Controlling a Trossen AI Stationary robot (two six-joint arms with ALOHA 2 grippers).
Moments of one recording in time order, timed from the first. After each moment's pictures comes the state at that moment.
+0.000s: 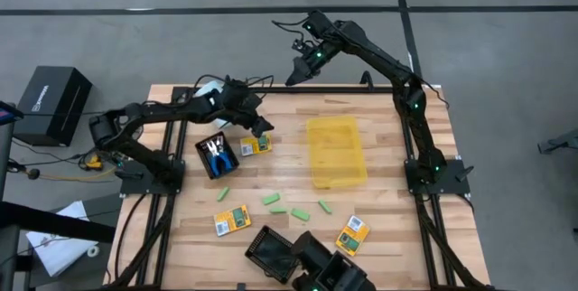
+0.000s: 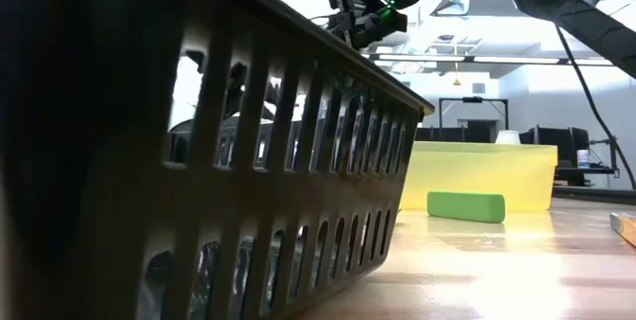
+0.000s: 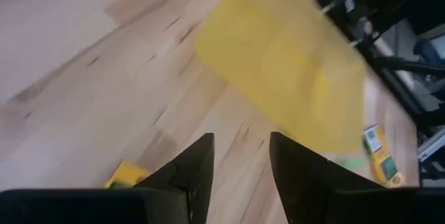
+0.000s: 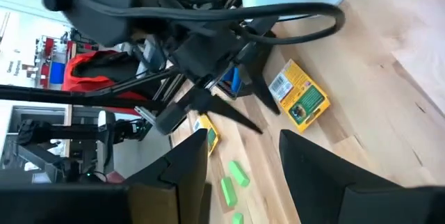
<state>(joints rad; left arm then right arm) 0.54 1.46 0.85 -0.12 0.36 -0.42 -0.70 2.22 2.36 -1.17 -0.92 0.25</state>
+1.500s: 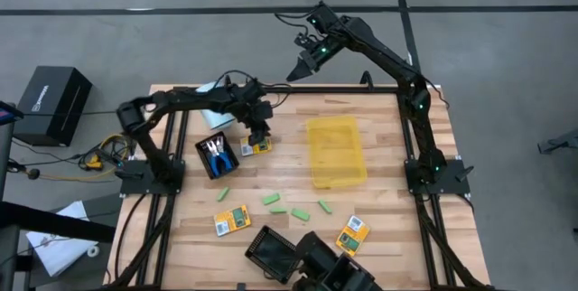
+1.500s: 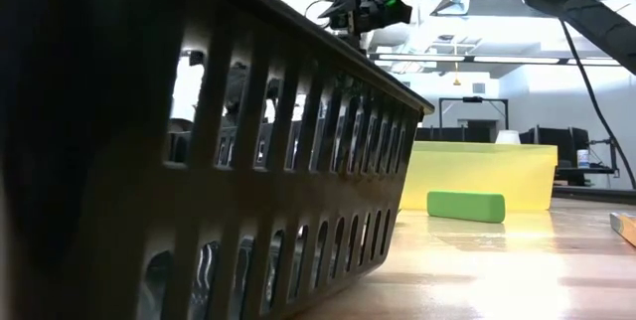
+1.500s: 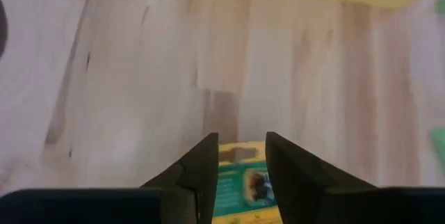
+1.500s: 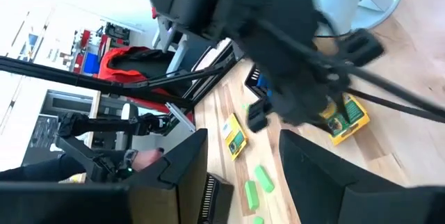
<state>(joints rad) 0.56 1.74 1.08 -0.46 0.37 0.32 -0.71 2.18 2.36 -1.13 -1.03 0.24</state>
